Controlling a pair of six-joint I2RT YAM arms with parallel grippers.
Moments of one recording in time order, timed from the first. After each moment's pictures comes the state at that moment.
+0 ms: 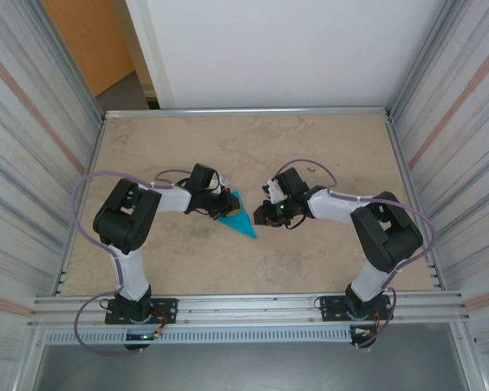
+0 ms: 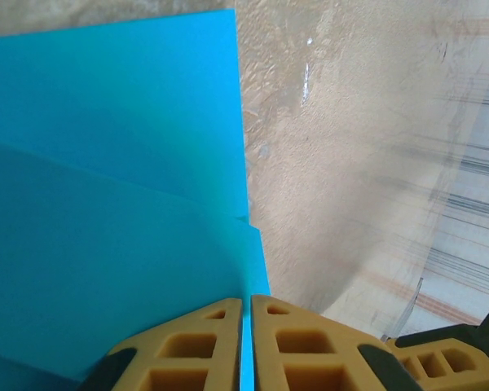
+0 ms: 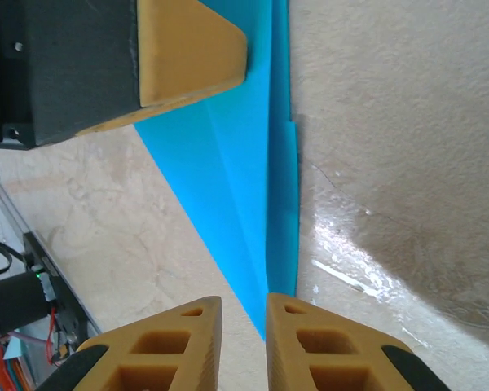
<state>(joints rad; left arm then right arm) -0.47 1.90 0.94 0.02 0.66 -0.84 0.58 1.69 0.89 -0.24 -0.59 0.57</state>
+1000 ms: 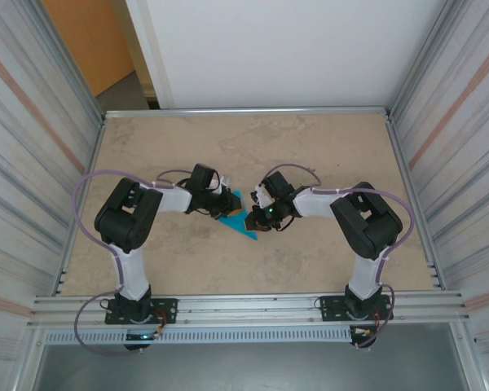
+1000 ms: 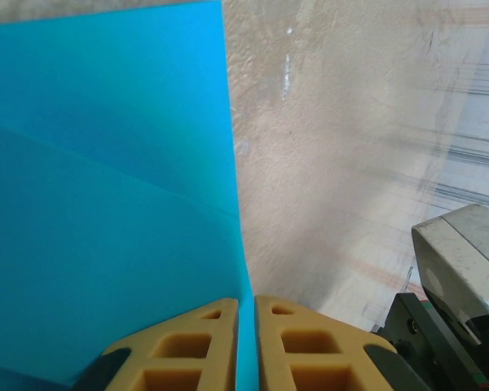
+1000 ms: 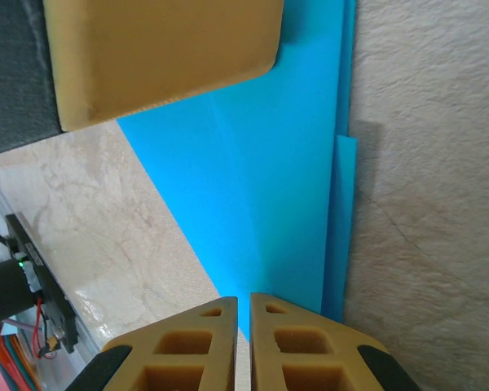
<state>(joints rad) -0.47 1.92 0.94 0.05 0.70 -0.84 0.64 1.85 0.96 -0.22 -0.62 0.57</state>
